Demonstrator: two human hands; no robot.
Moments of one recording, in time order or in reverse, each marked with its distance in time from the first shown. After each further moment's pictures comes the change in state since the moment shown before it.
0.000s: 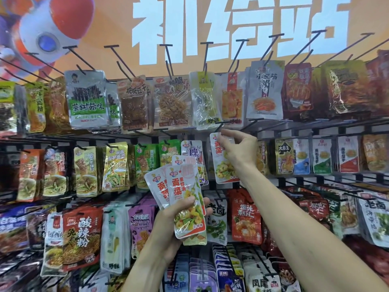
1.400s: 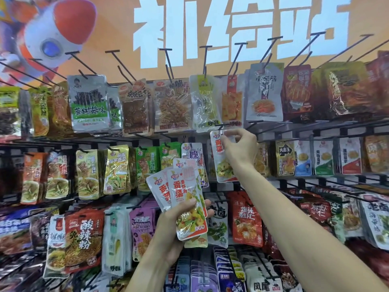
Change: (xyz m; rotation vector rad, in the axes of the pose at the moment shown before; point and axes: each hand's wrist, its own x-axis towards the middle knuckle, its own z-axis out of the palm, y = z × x) left_hand -0.002 0.000 0.009 0.016 0.045 -0.005; right_hand -0.019 -0.039 -0.003 -0.197 0.090 -0.010
